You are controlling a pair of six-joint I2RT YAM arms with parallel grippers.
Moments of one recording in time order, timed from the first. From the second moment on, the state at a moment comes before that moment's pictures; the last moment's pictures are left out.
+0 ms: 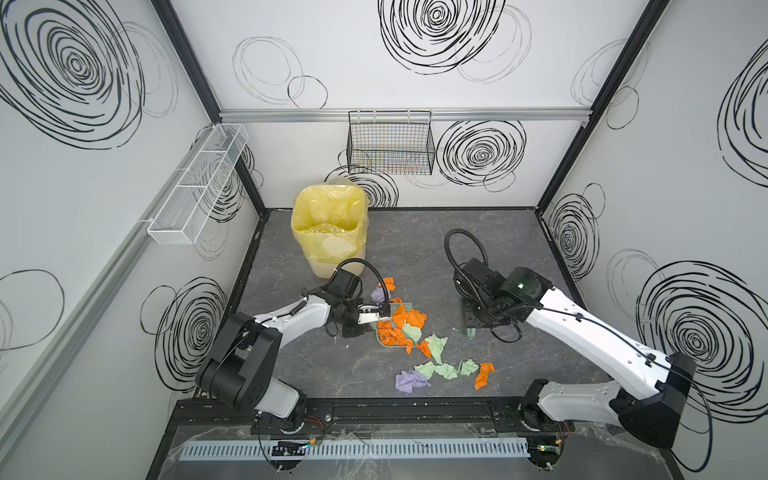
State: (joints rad) left arm -0.40 1.49 0.72 -0.44 0.41 1.03; right arm 0.79 1.24 1.22 -1.32 0.18 0.78
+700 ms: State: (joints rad) left arm -0.41 1.49 0.72 -0.44 0.42 1.06; right arm 0.92 1.49 1.24 -1.23 0.12 0.90
